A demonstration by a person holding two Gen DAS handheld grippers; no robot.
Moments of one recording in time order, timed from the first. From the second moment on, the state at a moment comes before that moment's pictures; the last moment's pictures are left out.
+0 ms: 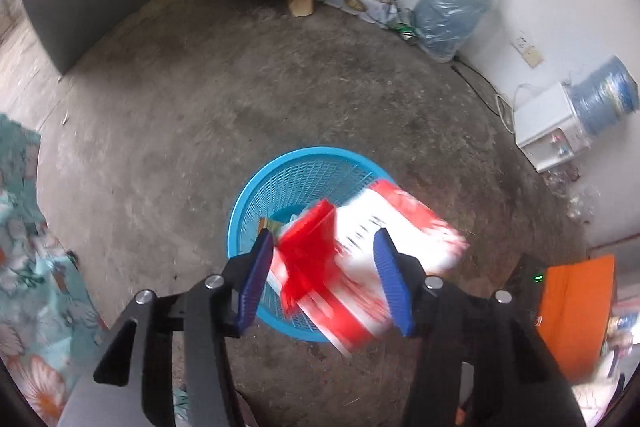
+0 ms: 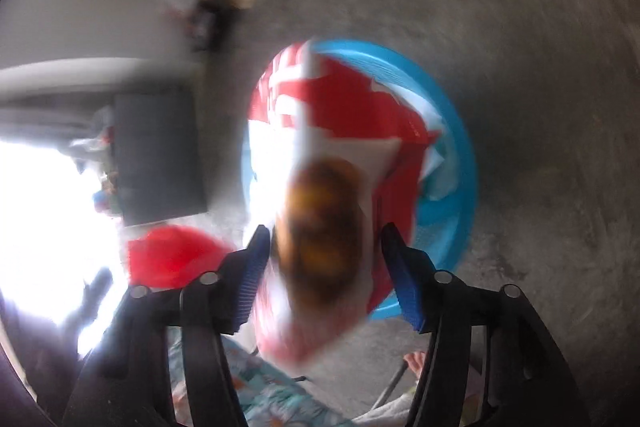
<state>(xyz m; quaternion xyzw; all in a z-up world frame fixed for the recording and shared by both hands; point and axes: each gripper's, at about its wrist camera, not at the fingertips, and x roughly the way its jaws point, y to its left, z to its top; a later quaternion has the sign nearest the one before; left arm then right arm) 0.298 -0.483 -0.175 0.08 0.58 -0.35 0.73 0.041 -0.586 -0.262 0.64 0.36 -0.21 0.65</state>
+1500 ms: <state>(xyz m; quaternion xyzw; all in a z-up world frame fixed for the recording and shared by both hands) 0.163 0.047 0.071 -0.06 0.37 -0.13 0.92 0.081 -0.276 -0.015 0.33 0.44 0.13 0.82</state>
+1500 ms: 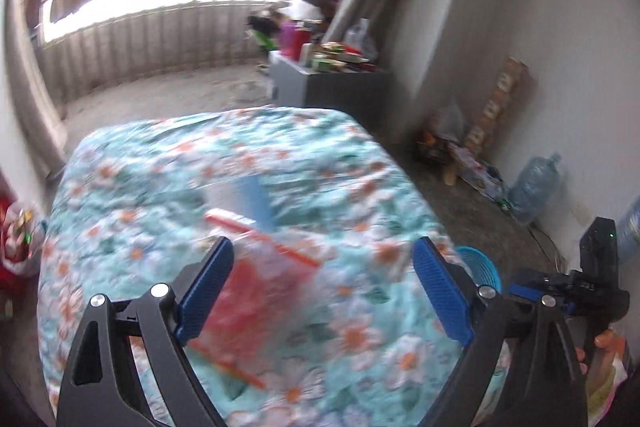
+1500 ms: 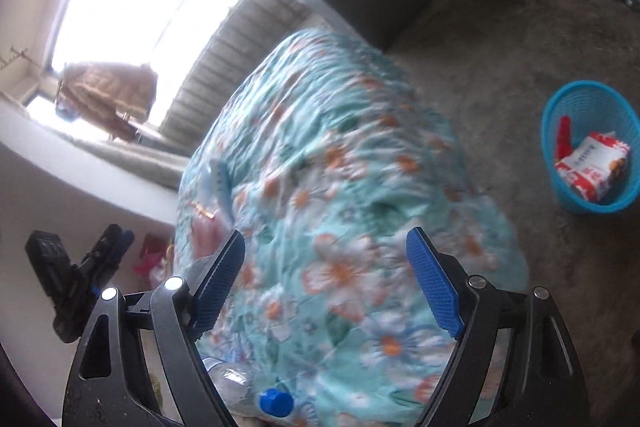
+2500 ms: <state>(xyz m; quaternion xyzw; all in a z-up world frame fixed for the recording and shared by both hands) 0.183 0.214 -0.085 -0.44 0.48 -0.15 0.75 0.157 -0.135 -0.035 0.29 0.56 0.24 0.74</state>
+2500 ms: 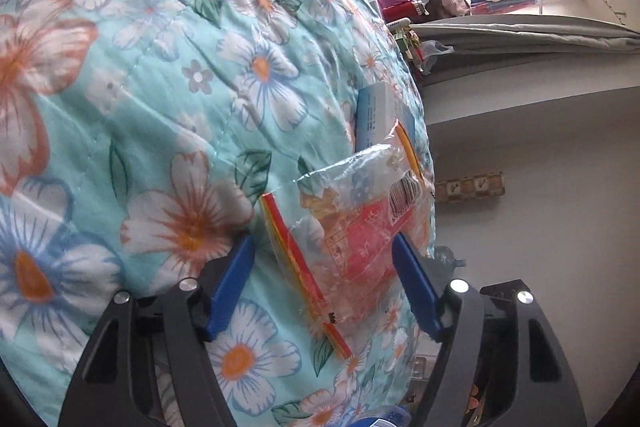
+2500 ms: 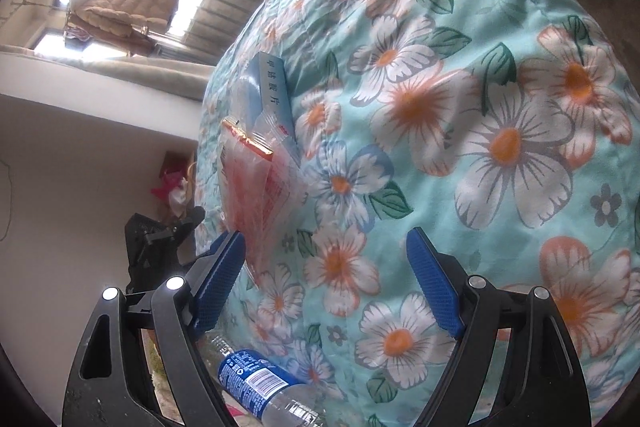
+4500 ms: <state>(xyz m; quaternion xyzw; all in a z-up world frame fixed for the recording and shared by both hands) 0.146 0.223 0.043 -0.37 0.32 -0.21 0.84 0.191 -0.122 -0.069 0.39 0.56 0.29 0.67</state>
